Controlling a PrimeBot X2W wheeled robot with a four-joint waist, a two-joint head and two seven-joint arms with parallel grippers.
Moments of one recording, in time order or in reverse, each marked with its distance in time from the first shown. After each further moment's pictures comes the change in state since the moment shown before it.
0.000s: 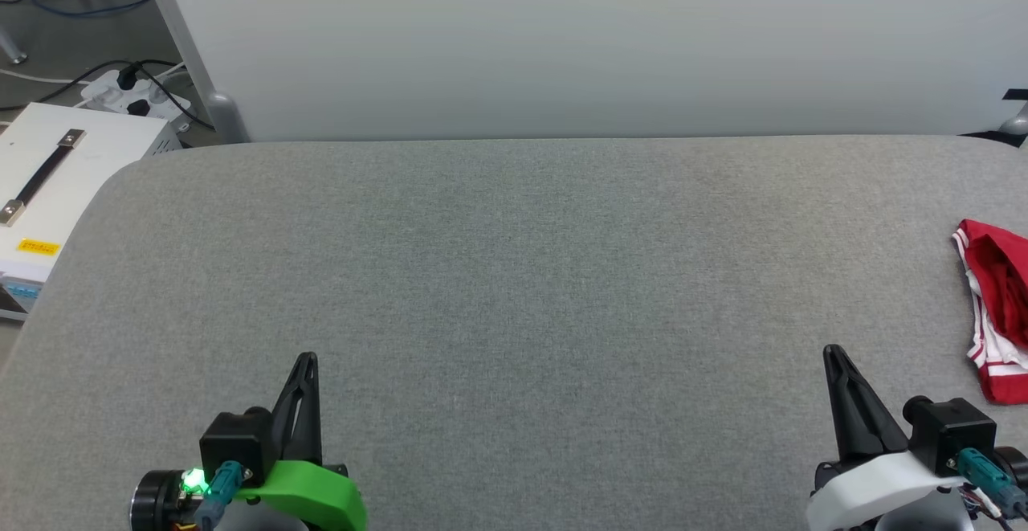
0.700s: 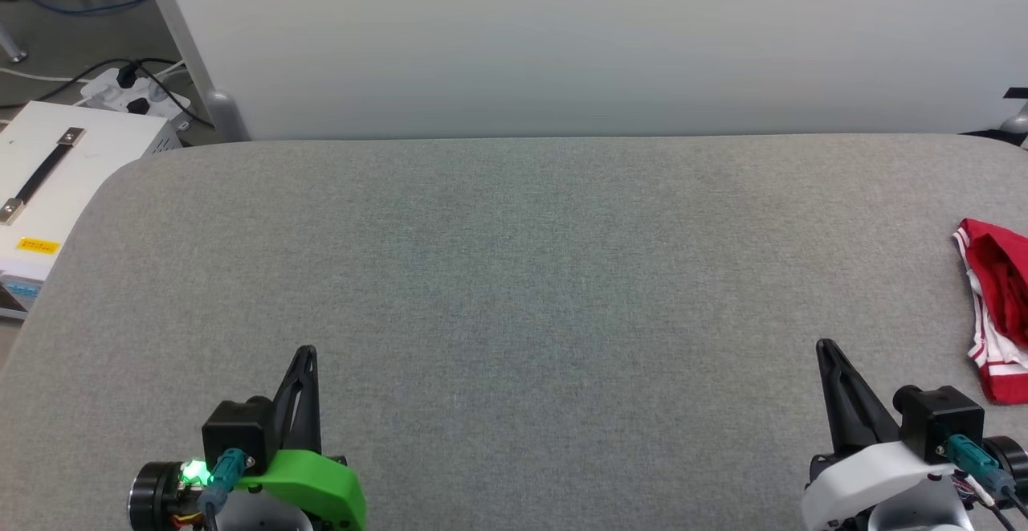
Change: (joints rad) left arm -0.014 0.000 0.000 -0.012 0.014 0.012 0.043; right arm -0.017 0.004 0.005 -0.005 -0.023 0.000 0.042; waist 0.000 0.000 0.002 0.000
